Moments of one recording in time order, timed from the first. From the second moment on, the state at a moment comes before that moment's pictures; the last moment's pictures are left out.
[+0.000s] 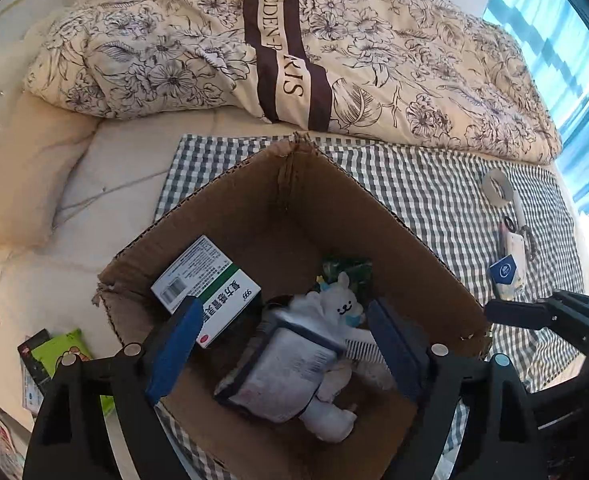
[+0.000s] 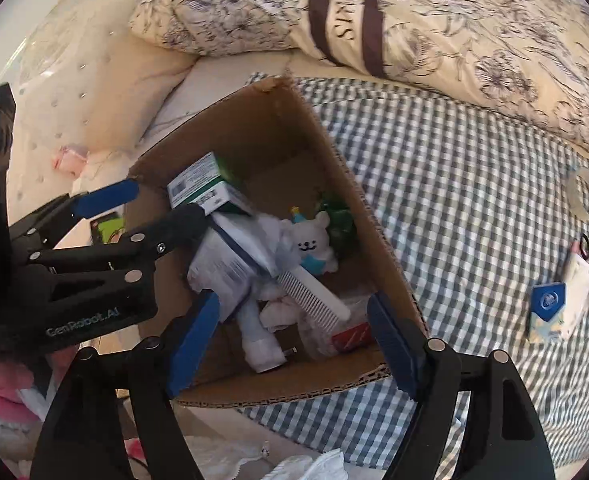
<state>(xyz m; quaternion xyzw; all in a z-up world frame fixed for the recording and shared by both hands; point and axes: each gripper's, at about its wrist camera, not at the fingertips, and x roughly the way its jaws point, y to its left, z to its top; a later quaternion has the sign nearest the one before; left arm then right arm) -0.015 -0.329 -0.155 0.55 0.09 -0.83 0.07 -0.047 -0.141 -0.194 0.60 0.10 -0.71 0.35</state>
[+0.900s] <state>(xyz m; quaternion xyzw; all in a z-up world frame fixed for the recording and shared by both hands) -0.088 -0.120 -0.122 0.53 -0.01 -0.85 -0.05 -0.116 0.147 -0.121 0.54 -0.05 -0.83 0.13</state>
